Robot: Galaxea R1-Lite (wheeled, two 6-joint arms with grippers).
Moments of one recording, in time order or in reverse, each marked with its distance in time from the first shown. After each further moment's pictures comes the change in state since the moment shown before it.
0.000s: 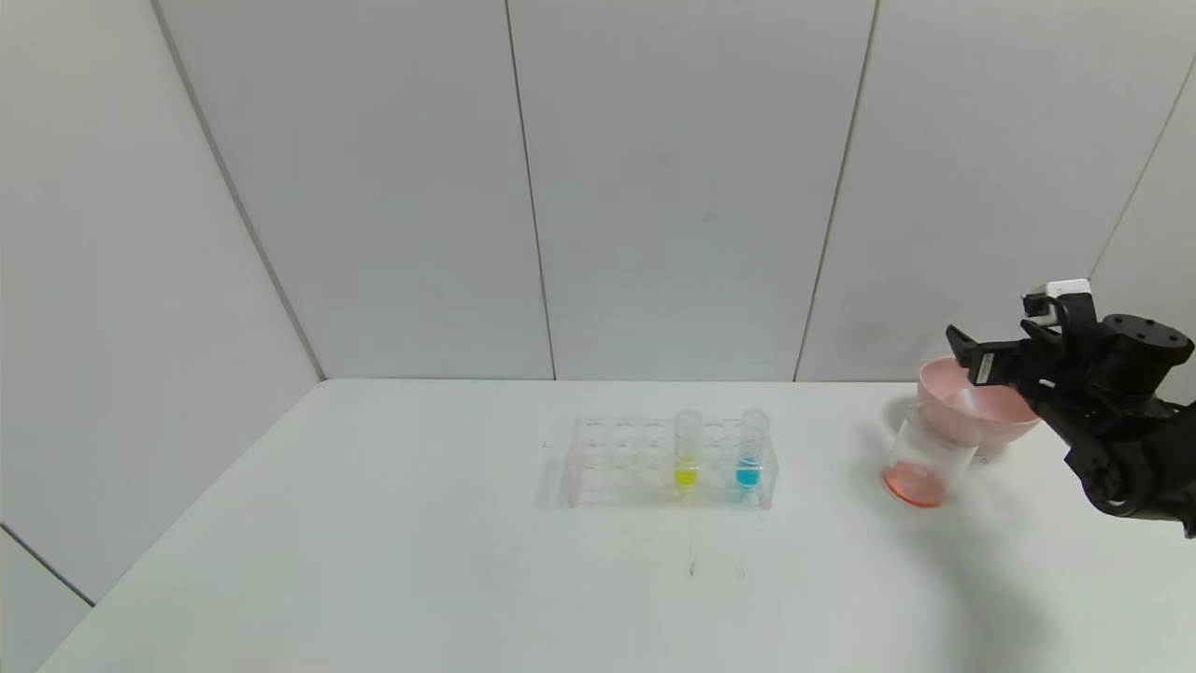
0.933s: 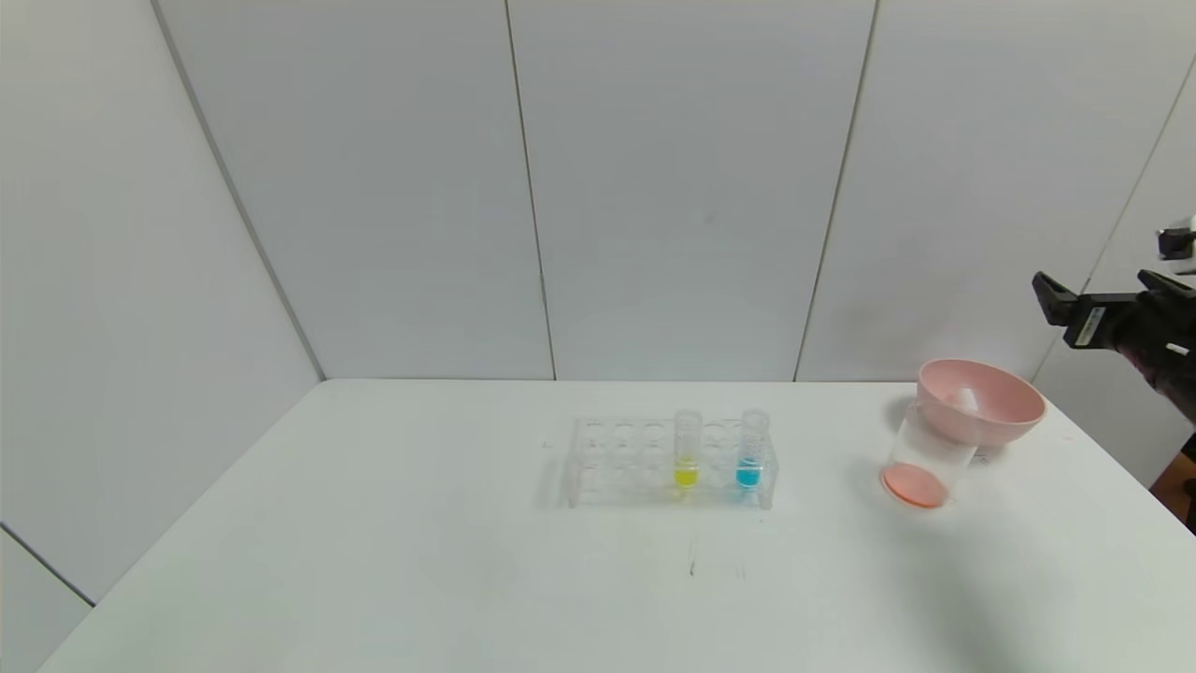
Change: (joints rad) left arm 0.000 0.000 0.000 0.000 0.000 0.000; right arm -0.041 -0.369 0.205 0.066 -0.036 0.026
